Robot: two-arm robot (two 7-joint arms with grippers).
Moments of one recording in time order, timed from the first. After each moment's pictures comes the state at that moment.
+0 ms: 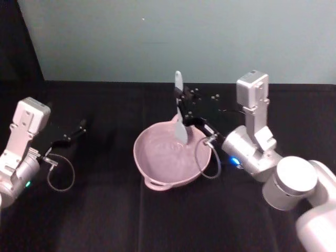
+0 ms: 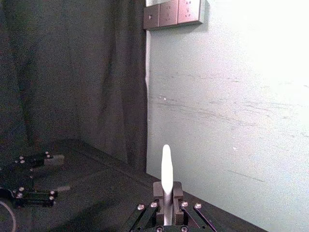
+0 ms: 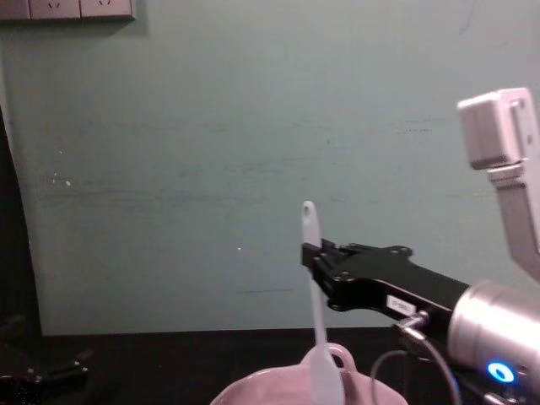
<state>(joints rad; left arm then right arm) -0.20 0.60 0.45 -1.41 -0.25 -0.12 0.03 0.33 0.20 -0.39 -1.32 0.23 -0.20 0.35</state>
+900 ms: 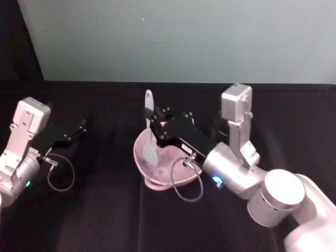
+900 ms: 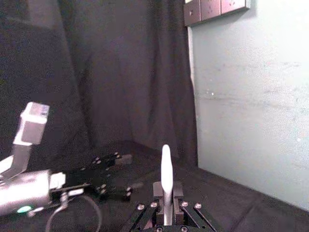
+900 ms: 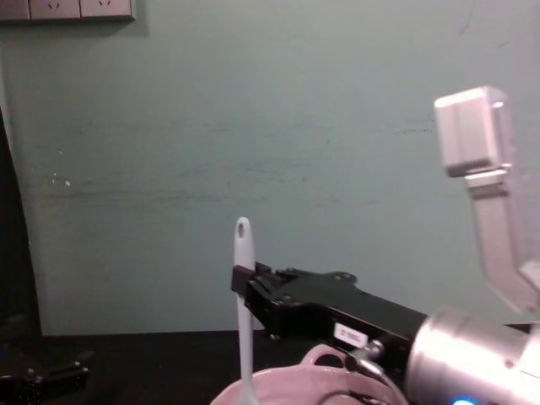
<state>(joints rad) -0.20 0.60 0.45 -1.41 -0.25 -0.12 0.03 0.25 0.20 -0.46 -1.43 0.34 -0.12 0.45</state>
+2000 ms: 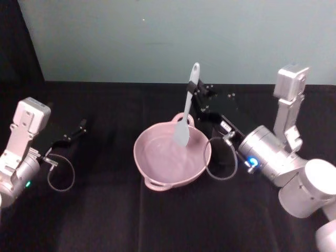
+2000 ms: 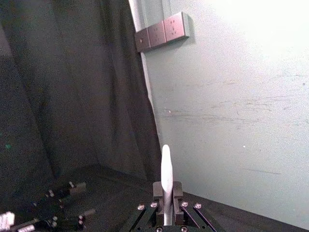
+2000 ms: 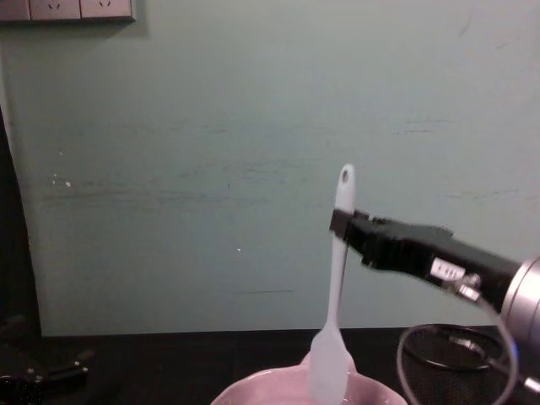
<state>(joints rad) -0.20 0.60 0.45 -1.41 -0.25 -0.12 0.03 0.23 0.23 -0.32 -1.49 0.43 -0.09 0.41</state>
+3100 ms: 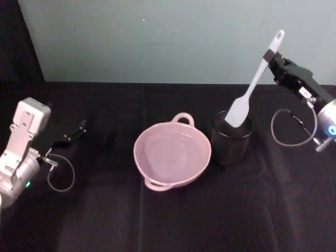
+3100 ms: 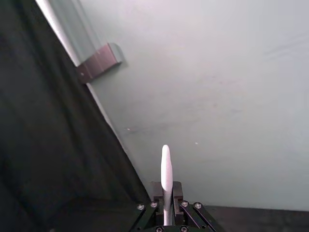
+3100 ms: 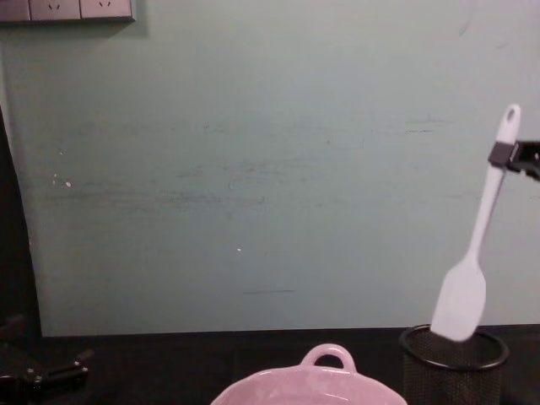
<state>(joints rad) -0.20 0.60 0.45 -1.41 -0.25 -0.12 0.03 0.22 0.38 -0.10 -1.61 0.79 0.19 0.35</state>
